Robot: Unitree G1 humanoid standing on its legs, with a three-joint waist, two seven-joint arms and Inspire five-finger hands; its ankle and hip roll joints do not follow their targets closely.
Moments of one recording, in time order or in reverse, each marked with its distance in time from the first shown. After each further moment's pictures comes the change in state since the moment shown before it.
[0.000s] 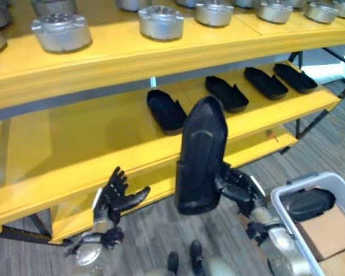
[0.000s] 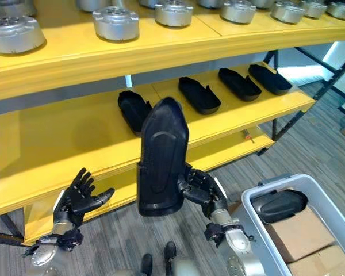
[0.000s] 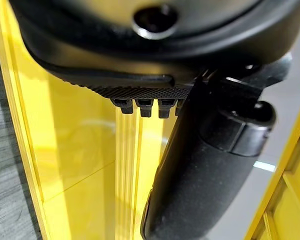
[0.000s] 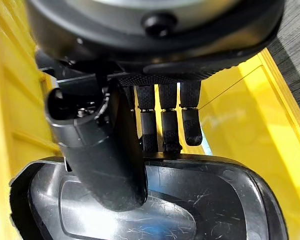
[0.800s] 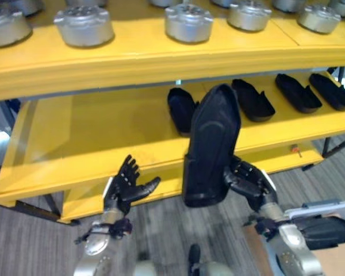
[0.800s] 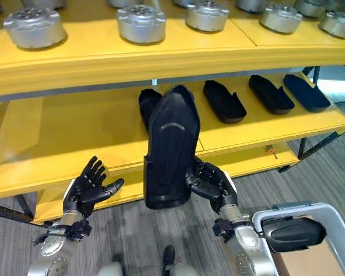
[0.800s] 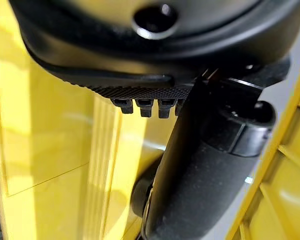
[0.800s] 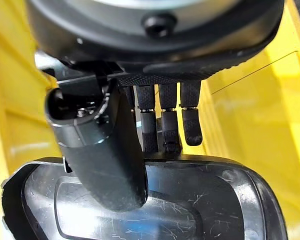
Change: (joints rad) left arm -0.073 -0.028 -0.053 -0.031 -0.008 0.000 -0.019; right arm -0.020 -0.050 -0.069 -0.052 0.007 -0.029 -0.003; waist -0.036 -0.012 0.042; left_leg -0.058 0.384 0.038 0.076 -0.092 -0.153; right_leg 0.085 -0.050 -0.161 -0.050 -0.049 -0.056
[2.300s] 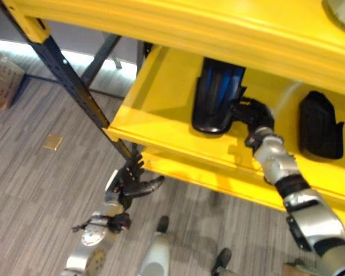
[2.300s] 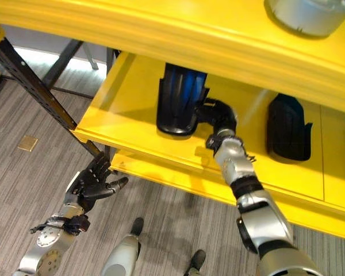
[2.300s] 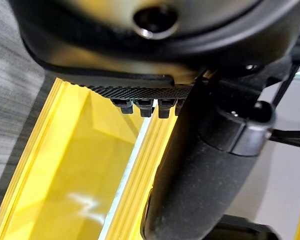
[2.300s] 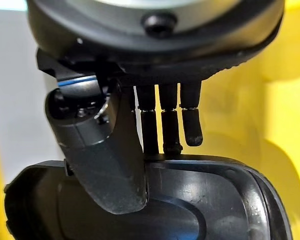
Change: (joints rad) left arm -0.097 0.174 -0.088 -0.033 -0.119 0.028 0.027; right arm -1.099 -0.039 0.142 0.997 0.169 0.069 -0.285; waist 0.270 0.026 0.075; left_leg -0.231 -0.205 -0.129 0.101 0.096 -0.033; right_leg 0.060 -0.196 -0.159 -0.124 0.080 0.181
